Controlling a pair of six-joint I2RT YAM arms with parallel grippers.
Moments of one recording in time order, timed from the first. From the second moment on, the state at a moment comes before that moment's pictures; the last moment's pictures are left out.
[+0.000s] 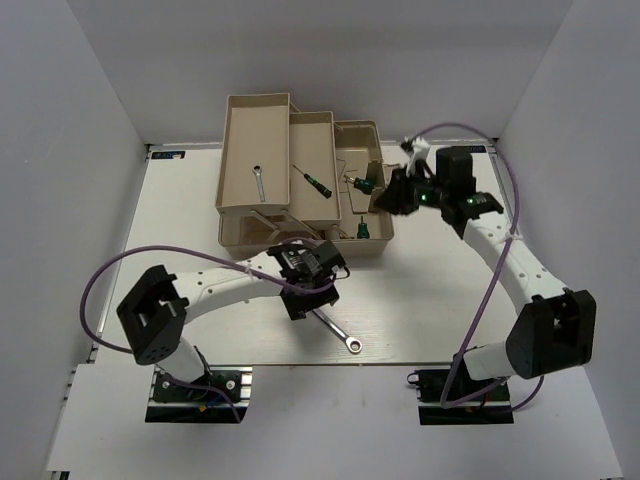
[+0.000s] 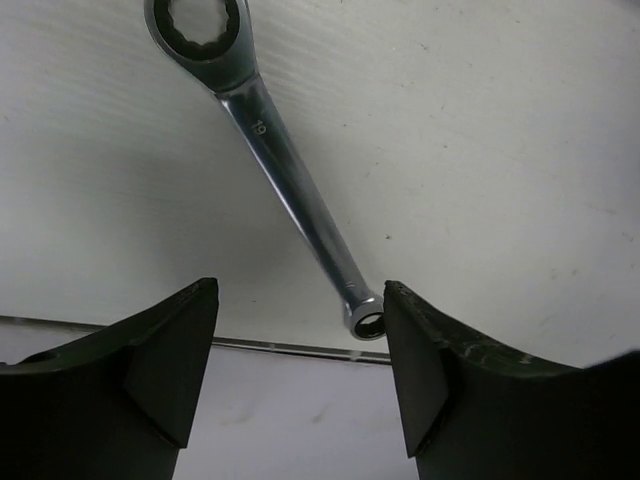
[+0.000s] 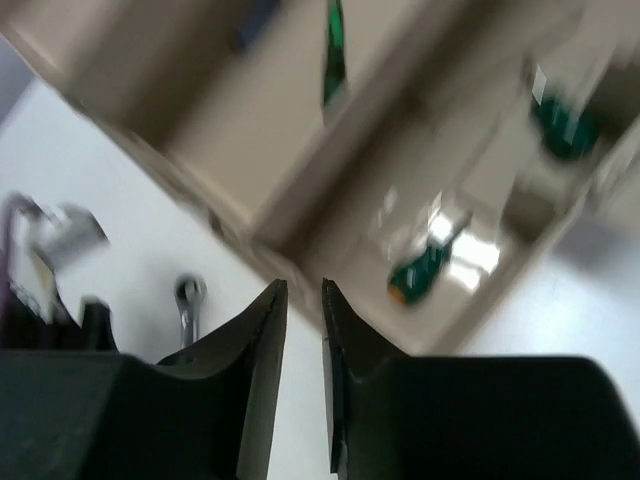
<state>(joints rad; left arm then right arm) -1.01 1.55 1.12 -0.87 -0.19 -1.36 0.30 1.40 1.24 -0.29 -0.59 0.08</state>
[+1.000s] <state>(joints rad) -0.97 1.59 1.20 -0.84 -0.09 -1.46 0.16 1.11 0.80 -0.40 -0.63 0.02</state>
